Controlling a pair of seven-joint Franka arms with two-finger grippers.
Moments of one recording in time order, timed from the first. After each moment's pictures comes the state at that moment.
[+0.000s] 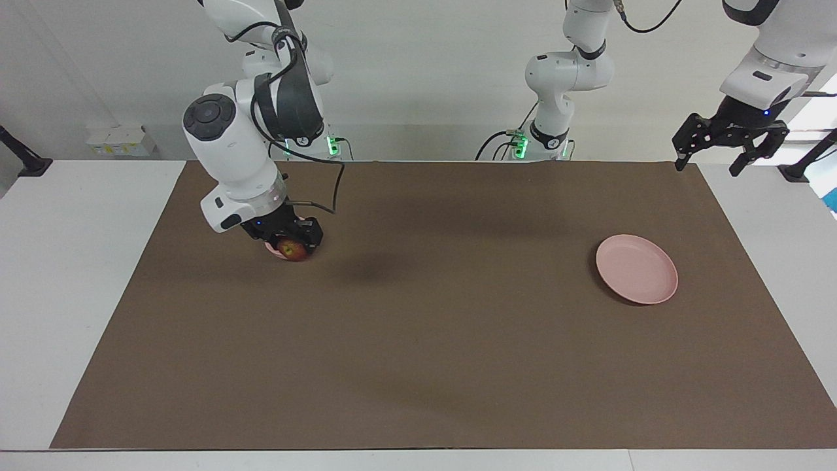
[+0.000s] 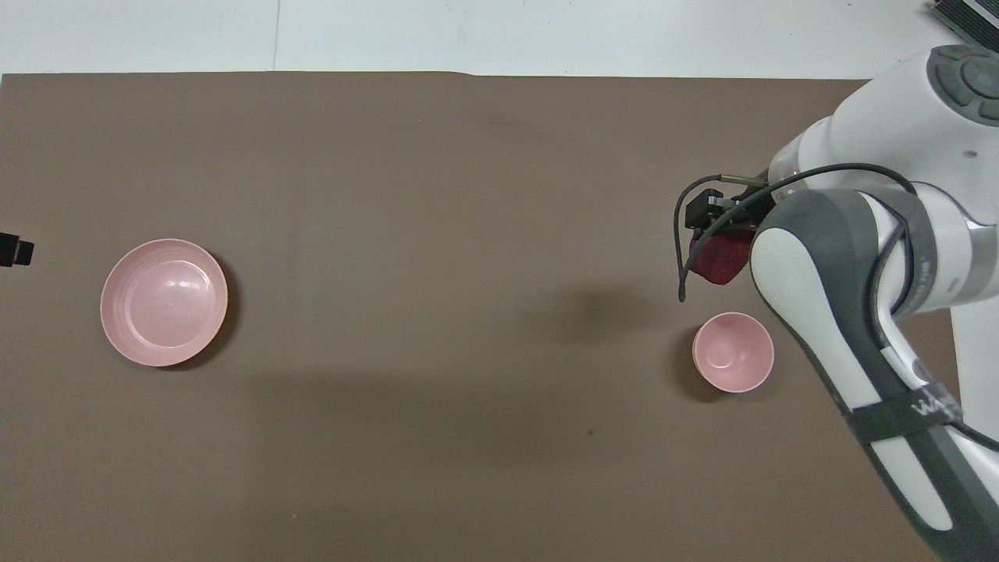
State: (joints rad) left arm 0.02 -0.03 0.03 -1.52 0.00 1.57 0.25; right arm 0.06 0.21 0.07 -1.65 0.01 1.80 0.21
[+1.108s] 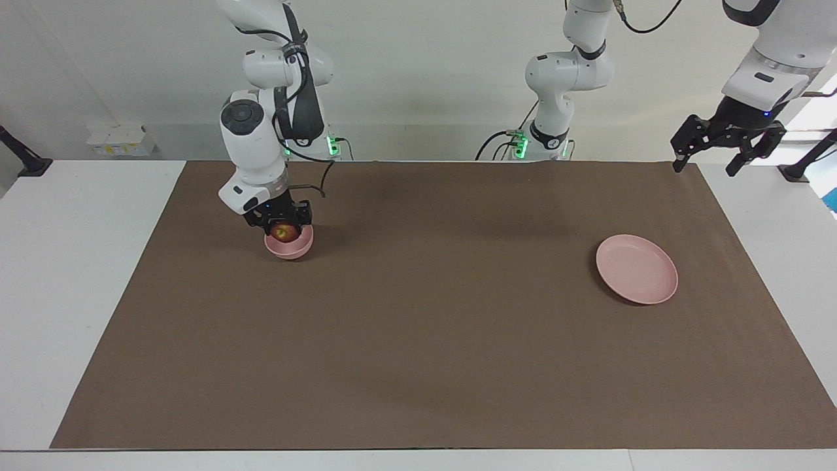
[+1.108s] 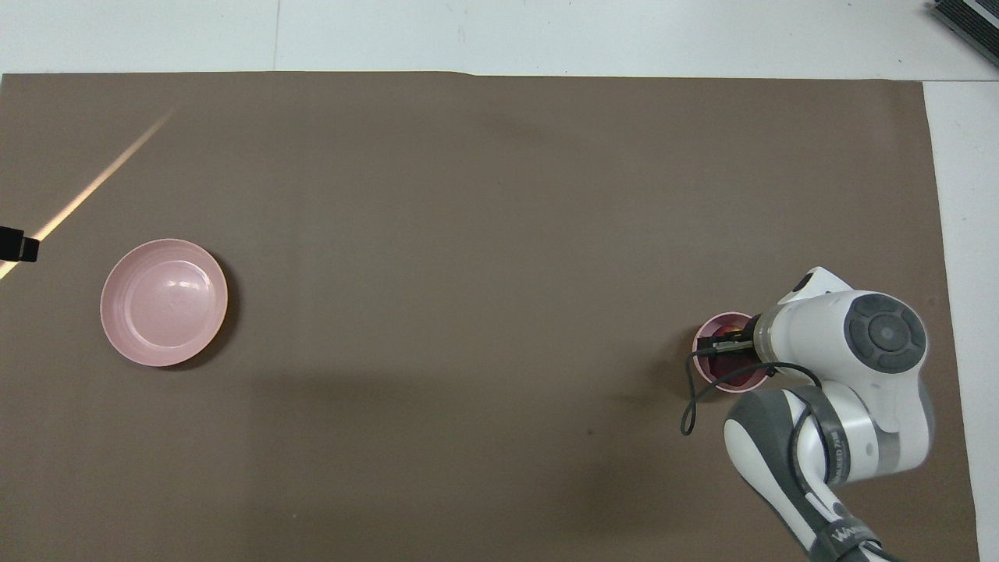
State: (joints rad) left arm 0.02 -0.03 0.02 -1.52 -0.01 1.57 0.22; right arm 0.02 -0.06 0.07 -2.42 -0.10 2.37 0.08
